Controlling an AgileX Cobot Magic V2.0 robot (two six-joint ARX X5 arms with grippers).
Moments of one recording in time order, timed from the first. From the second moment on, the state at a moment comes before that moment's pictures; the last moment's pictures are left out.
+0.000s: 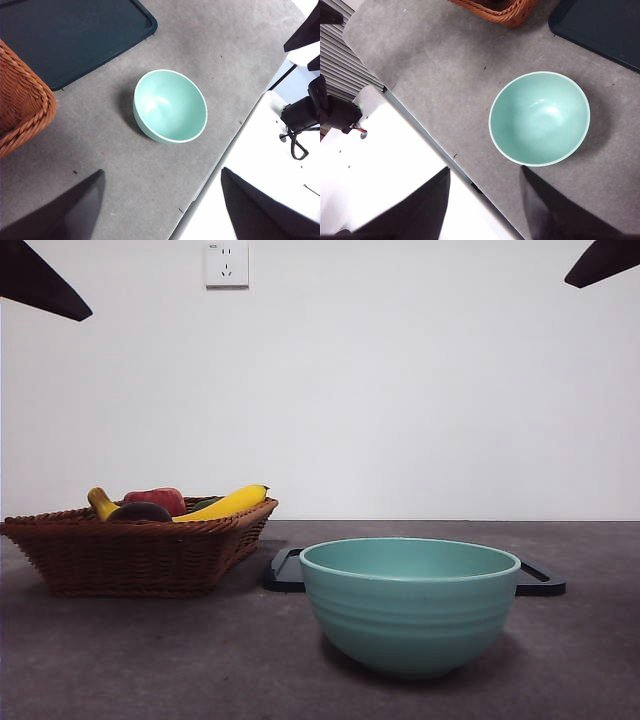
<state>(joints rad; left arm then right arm) -0.37 0.97 0.99 -0.88 0.63 0.14 0.62 0.80 0.90 -0.89 -0.42 0.24</state>
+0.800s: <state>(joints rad) -0.37 0.97 0.99 -0.88 0.63 0.14 0.62 0.80 0.90 -0.89 -0.42 0.21</state>
